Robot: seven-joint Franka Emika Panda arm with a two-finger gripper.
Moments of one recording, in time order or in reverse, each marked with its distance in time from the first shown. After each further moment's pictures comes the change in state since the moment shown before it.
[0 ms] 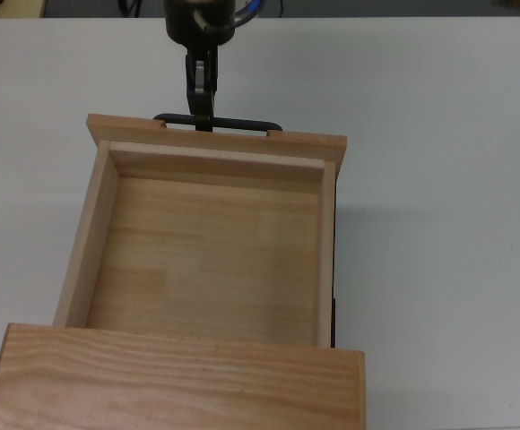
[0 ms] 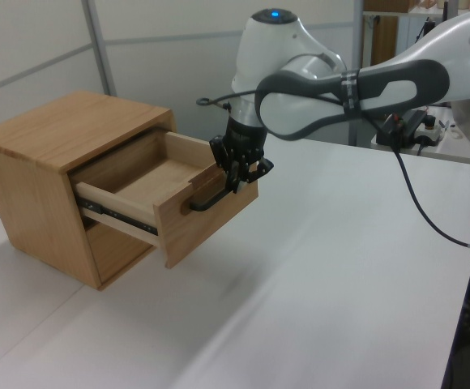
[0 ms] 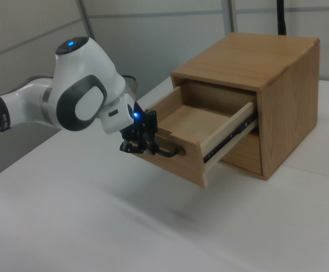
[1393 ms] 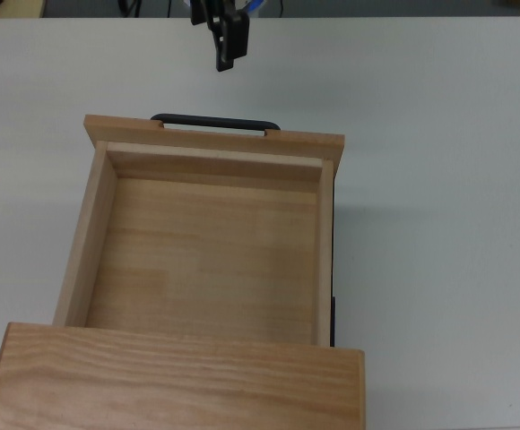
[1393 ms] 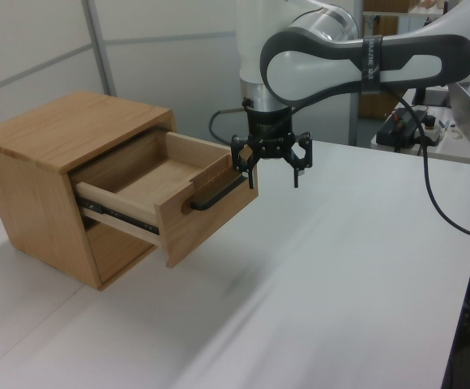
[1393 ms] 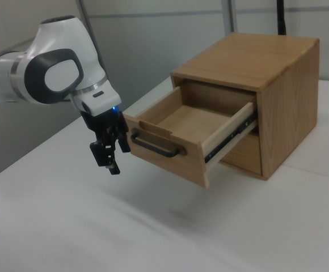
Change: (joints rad) arm 0.024 -0.054 0.012 0.095 -0.028 -0.459 -0.477
